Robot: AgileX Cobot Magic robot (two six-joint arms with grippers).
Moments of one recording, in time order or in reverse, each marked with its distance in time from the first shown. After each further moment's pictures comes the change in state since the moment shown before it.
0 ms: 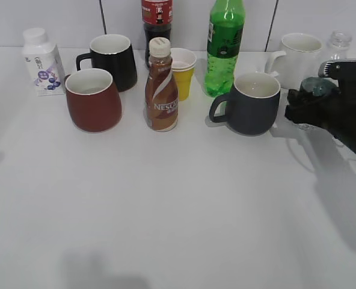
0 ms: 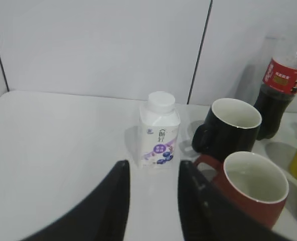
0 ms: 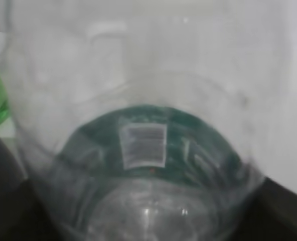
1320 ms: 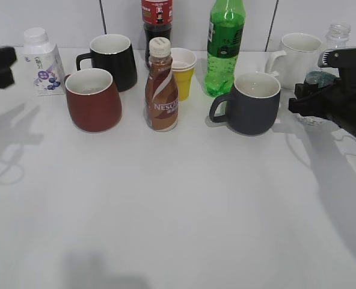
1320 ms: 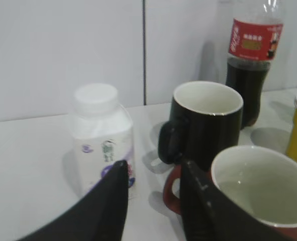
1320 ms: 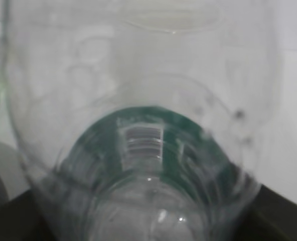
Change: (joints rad) left arm 0.000 0.557 0.020 0.159 -0.704 0.026; right arm 0.000 -0.056 -0.048 0.074 0.153 -0.102
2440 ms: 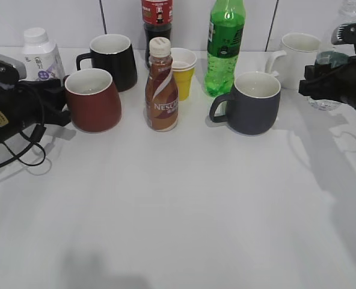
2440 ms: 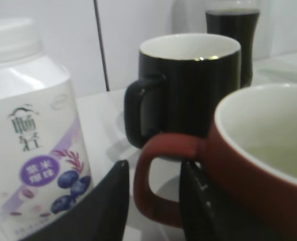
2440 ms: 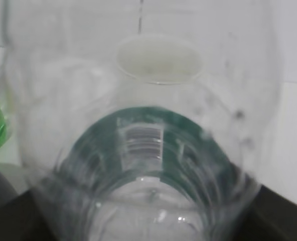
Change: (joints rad) left arm 0.000 0.598 -0.203 0.125 -0.424 0.152; right arm 0.000 -0.155 0.000 0.029 0.137 -0.060
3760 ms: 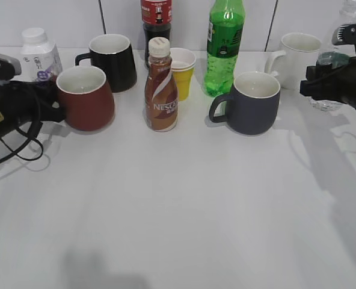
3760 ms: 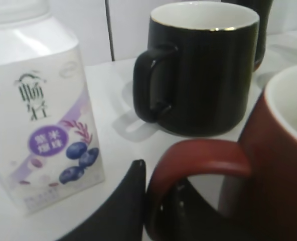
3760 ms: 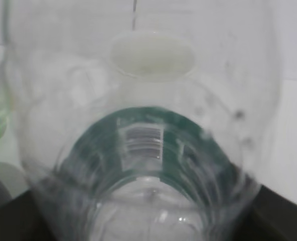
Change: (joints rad) left arm 0.001 -0.034 0.002 -0.067 0.072 -0.006; right arm 0.000 0.000 0.000 0.026 0.004 -0.023
